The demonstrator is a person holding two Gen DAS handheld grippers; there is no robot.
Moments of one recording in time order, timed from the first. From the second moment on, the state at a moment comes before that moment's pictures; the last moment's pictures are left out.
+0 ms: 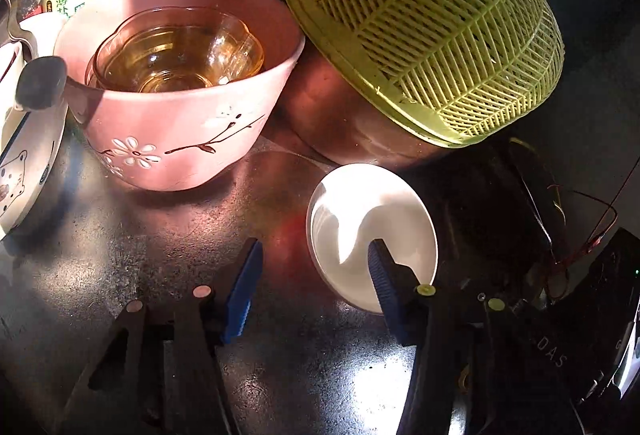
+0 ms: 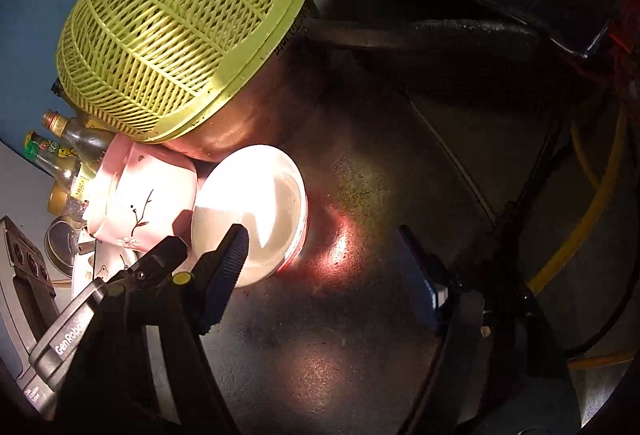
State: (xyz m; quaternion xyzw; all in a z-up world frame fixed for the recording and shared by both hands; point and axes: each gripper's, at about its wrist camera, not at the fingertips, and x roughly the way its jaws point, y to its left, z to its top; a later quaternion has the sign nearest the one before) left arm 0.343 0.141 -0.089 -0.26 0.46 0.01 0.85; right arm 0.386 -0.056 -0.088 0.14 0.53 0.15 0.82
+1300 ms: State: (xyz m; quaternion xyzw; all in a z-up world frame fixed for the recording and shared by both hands) left arm 0.292 0.128 -0.081 -0.24 0.49 0.02 0.84; right arm 0.316 -0.044 -0.093 0.15 0.55 0.20 0.79
